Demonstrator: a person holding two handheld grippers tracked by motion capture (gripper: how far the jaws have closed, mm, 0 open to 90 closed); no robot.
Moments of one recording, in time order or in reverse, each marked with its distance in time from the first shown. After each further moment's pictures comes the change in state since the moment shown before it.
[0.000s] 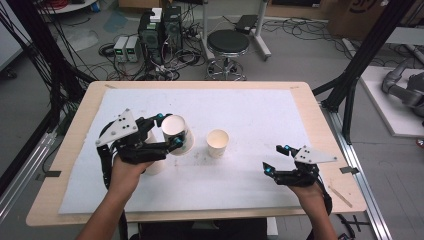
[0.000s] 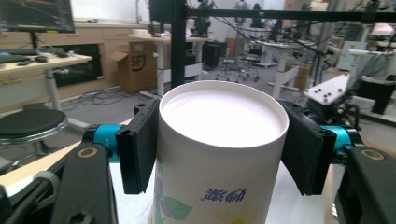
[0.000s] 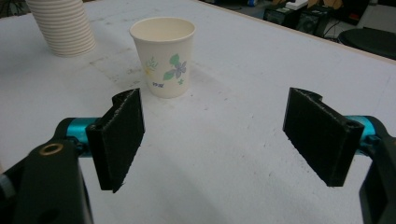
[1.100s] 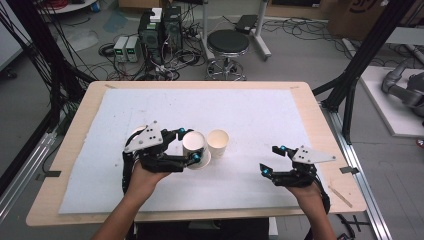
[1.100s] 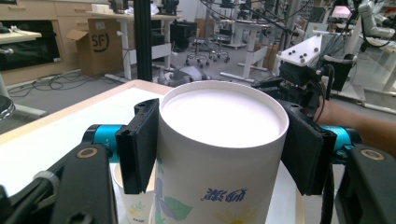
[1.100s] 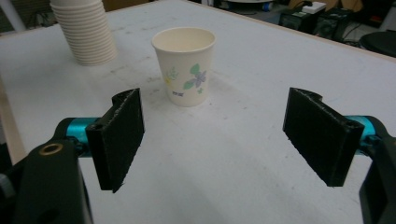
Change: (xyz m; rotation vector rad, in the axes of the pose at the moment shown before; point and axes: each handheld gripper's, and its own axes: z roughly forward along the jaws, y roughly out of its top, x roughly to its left) left arm -0.011 -0.035 0.030 0.081 -0.123 -0.018; right arm 0.006 0.004 0.004 -0.022 0.081 0.011
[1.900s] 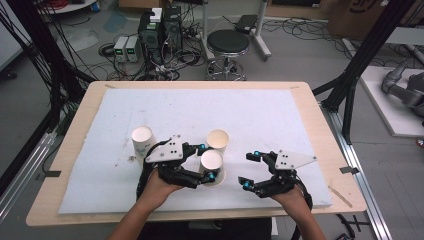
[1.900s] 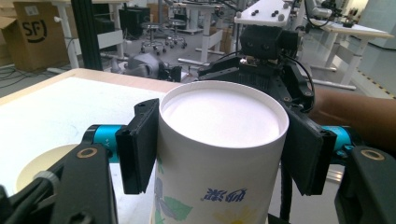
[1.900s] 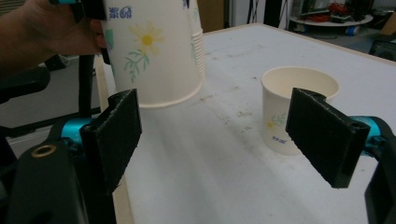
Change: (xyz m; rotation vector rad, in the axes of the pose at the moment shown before) left arm -0.018 -0.024 0.032 0.052 -0.199 0.031; right arm 0.041 0.017 0.028 -0.071 0.296 -0.056
